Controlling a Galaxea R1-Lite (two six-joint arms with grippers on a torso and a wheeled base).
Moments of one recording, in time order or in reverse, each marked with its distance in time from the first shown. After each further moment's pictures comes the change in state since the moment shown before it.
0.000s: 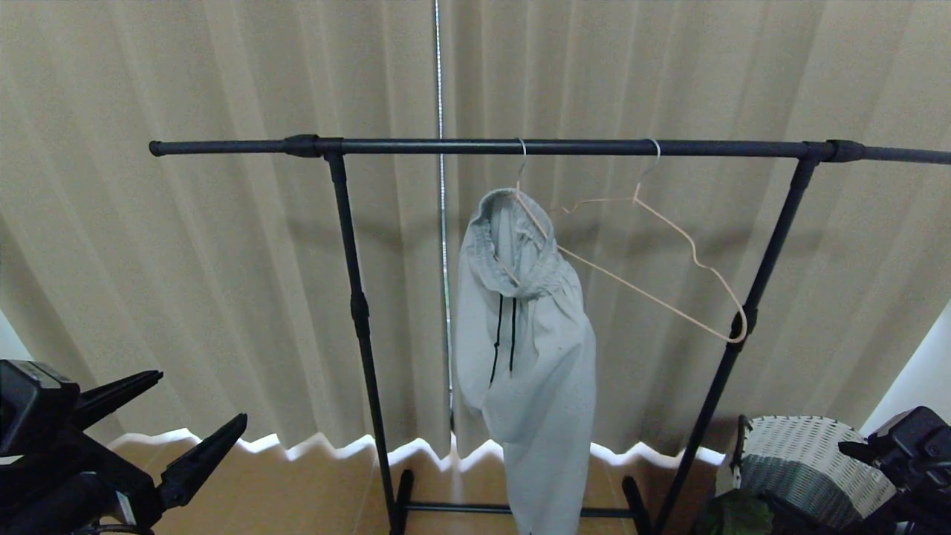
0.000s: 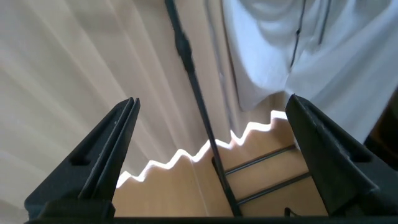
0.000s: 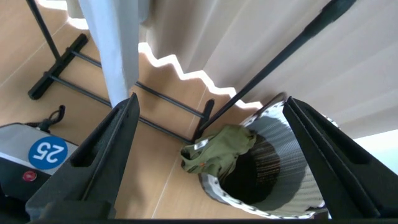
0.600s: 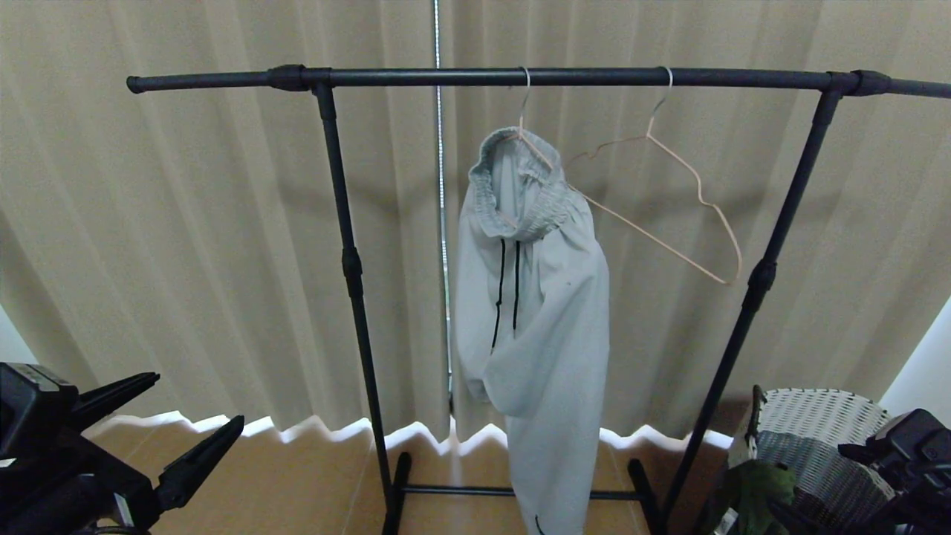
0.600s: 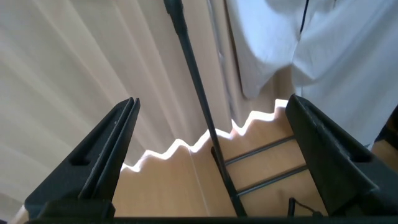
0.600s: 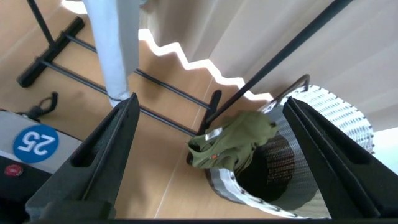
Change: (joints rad) left arm 0.011 -0.003 0.007 -0.001 -0.004 0.009; right arm 0.000 0.000 0.005 0.003 0.000 -0.010
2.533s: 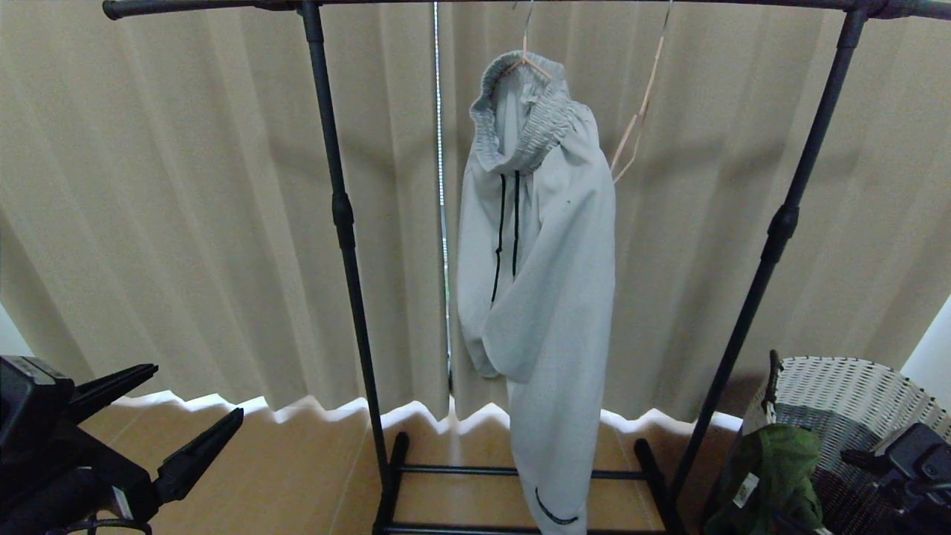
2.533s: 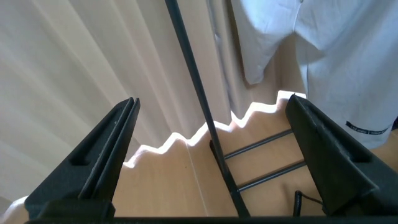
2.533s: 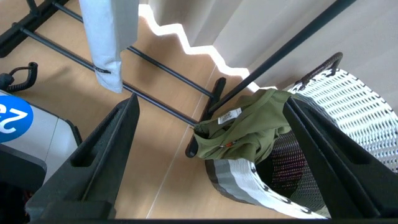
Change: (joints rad) left arm 0.000 -0.001 -0.016 -0.005 0.000 0.010; right arm 0.000 -0.017 0.025 -0.002 -0.004 -0.053
